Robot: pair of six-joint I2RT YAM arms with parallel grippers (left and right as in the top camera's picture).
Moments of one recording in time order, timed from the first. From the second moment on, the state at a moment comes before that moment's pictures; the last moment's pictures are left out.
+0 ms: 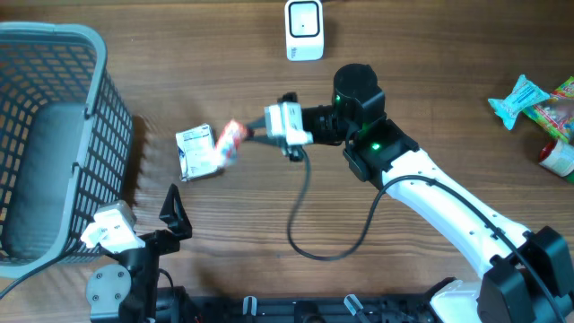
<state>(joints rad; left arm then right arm) 0.06 0.01 0.46 -0.68 -0.05 -0.29 0.58 1.55 1.09 0.31 -1.09 -0.60</state>
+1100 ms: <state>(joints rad) 0.06 0.01 0.46 -0.68 -0.05 -0.29 0.49 1.62 1.08 0.10 -0.47 1.93</state>
